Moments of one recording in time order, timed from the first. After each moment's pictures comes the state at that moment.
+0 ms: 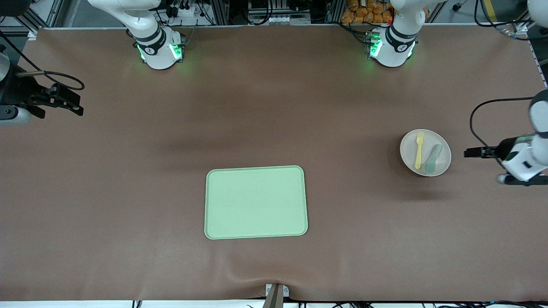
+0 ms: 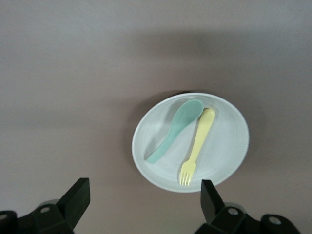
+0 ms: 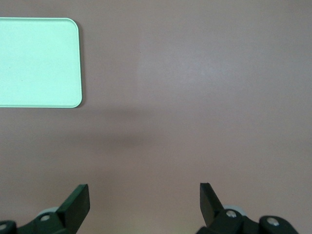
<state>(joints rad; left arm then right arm) 0.27 0.37 -0.08 -1.78 0.05 1.88 0.20 0.00 0.00 0.03 -1.54 0.01 1.51 -0.03</state>
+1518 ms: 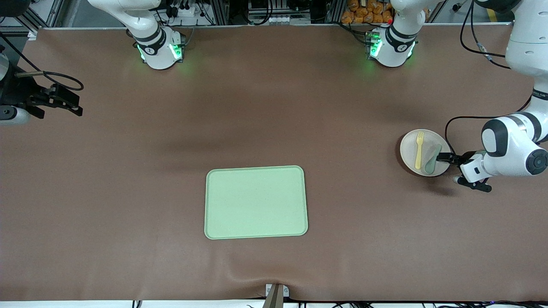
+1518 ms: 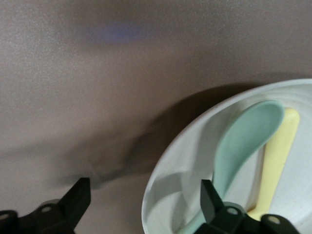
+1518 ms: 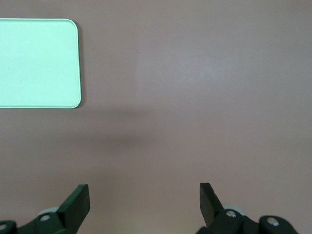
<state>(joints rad) 0.34 0.60 -0.08 -1.87 0.07 2.15 0.50 0.00 0.00 0.03 -1.54 0.01 1.51 -0.03</state>
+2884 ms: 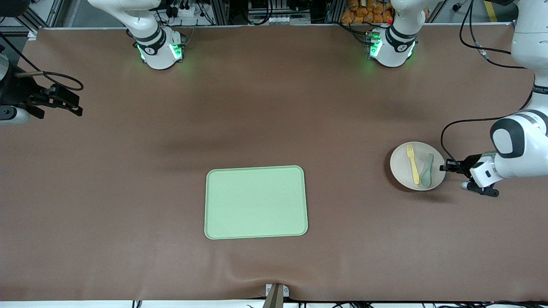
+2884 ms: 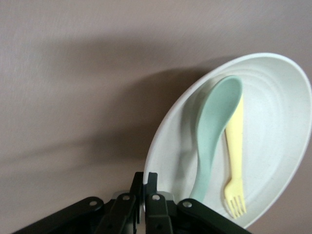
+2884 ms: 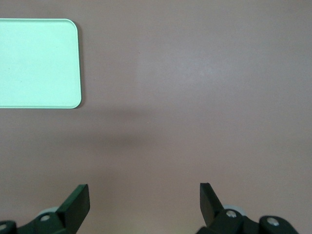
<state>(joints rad) 0.35 0.56 -0.14 -1.79 -0.18 2.09 0.53 0.00 0.00 0.03 -1.54 0.01 1.51 -0.03</state>
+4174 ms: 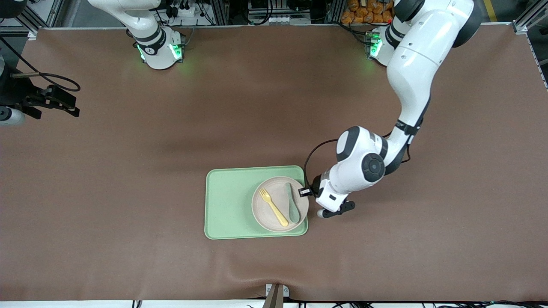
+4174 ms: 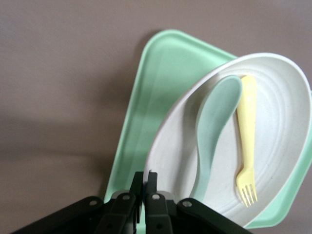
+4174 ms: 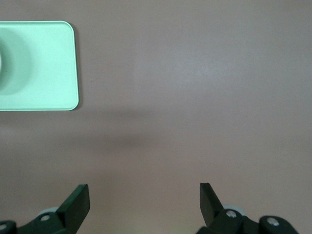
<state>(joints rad) -0.30 0.86 -0.28 -1.38 -0.24 2.39 -0.62 -0.01 0.01 0.02 -1.54 0.01 1.51 -0.03</state>
